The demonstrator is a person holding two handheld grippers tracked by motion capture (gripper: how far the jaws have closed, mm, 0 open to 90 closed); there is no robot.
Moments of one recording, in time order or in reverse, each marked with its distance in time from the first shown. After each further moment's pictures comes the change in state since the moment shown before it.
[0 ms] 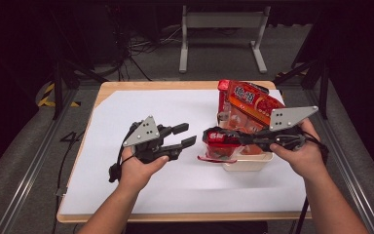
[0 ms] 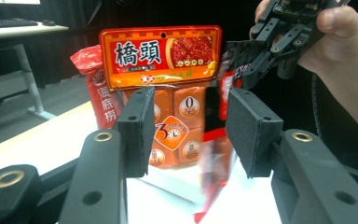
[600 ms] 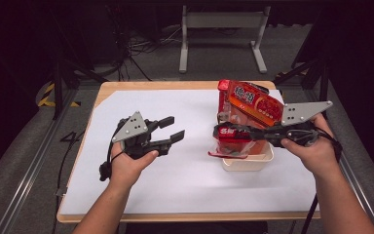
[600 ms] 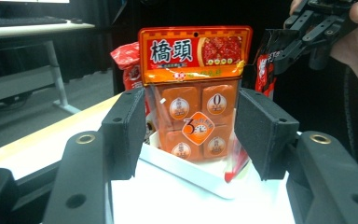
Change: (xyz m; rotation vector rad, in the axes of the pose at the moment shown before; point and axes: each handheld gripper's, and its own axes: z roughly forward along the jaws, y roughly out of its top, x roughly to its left) left arm 0.018 0.000 -0.019 0.004 0.092 -0.024; right arm -0.011 -0.004 -0.022 0.024 -0.047 0.022
